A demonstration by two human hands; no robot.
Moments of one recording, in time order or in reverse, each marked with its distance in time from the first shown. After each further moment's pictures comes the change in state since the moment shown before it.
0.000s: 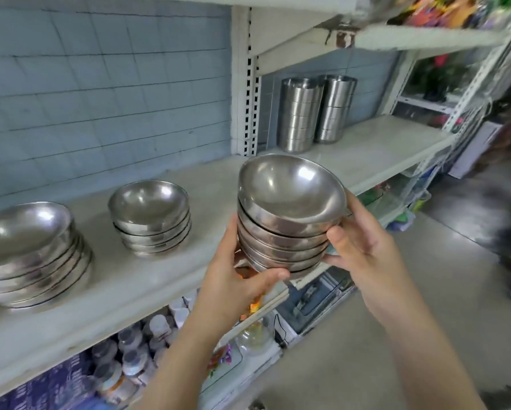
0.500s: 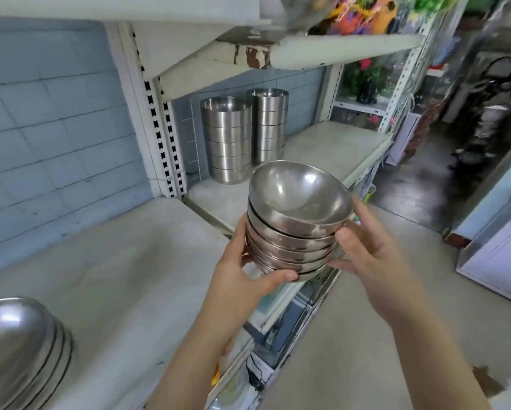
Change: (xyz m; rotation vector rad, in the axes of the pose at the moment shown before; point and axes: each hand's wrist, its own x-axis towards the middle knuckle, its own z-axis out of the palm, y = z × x) left_hand 0.177 -0.034 0.098 -0.029 -0.171 0.038; right_hand 0.111 0.041 -0.119 -0.062 0.275 0.034
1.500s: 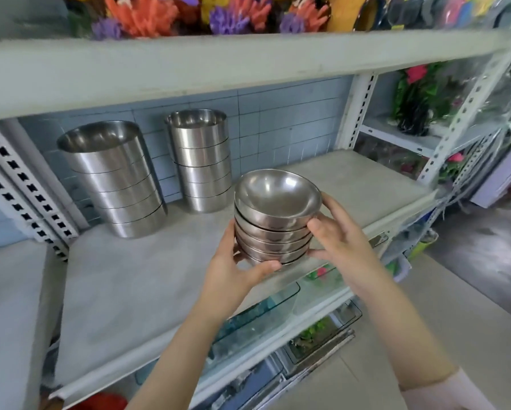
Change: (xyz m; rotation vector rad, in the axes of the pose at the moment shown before) left_hand 0.323 -0.074 0.250 0.129 0.346 -0.153; right_hand 0.366 0.121 -0.254 0.064 -0.372 0.118
